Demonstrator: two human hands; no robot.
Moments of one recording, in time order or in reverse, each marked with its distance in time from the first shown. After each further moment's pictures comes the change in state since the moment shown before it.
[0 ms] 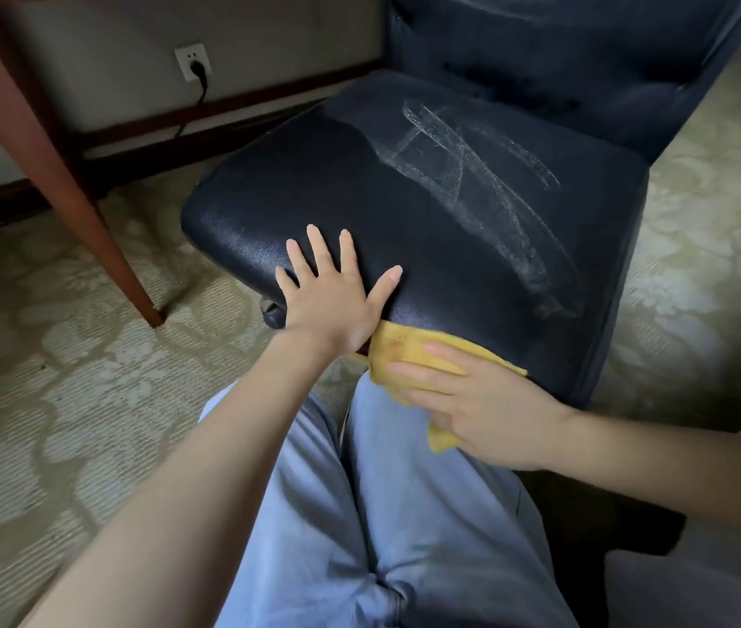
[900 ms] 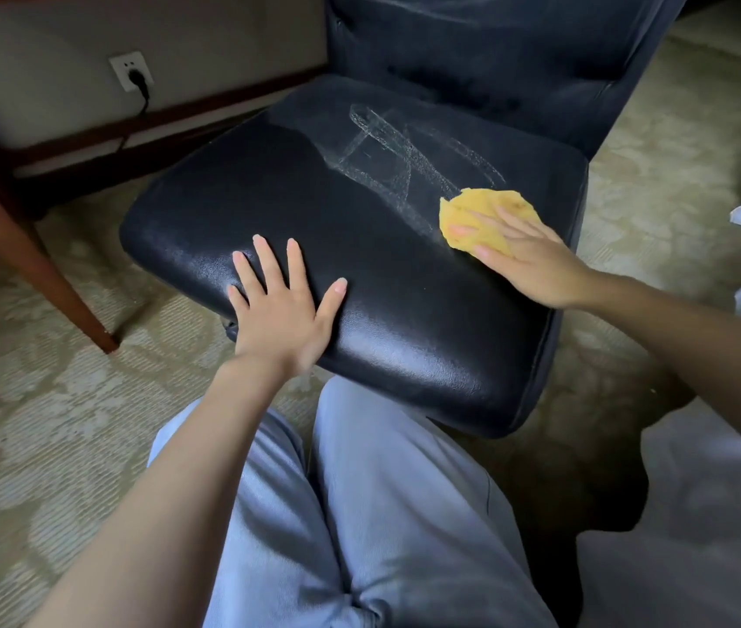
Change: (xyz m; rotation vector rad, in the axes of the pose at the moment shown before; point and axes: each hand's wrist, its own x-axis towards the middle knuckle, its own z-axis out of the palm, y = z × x) left_hand 0.004 -0.009 0.015 -0.038 0.081 0.045; right_hand -0.050 0.127 0.059 0.923 -0.091 0.998
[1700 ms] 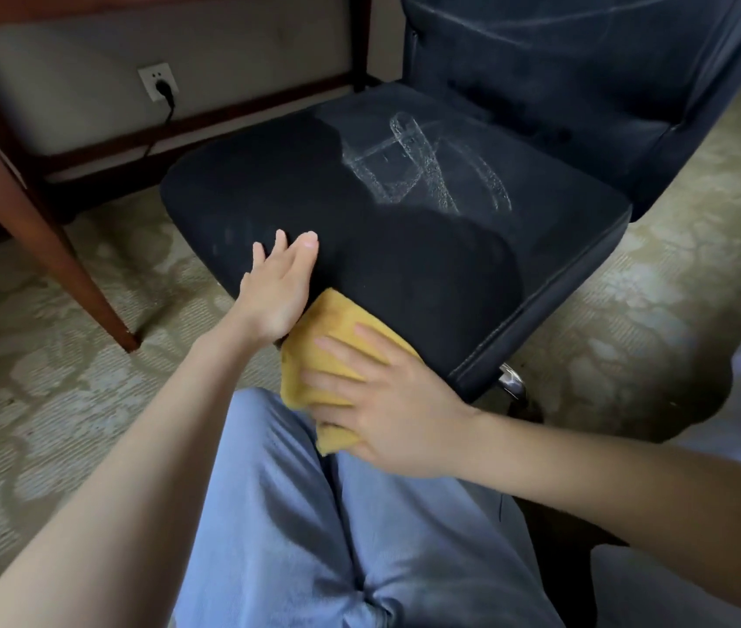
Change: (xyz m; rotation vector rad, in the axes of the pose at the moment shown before) left_hand 0.017 -0.014 -0.040 -0.392 -0.102 0.014; right_hand -0.079 -0.164 0.063 -0.594 0.079 -0.810
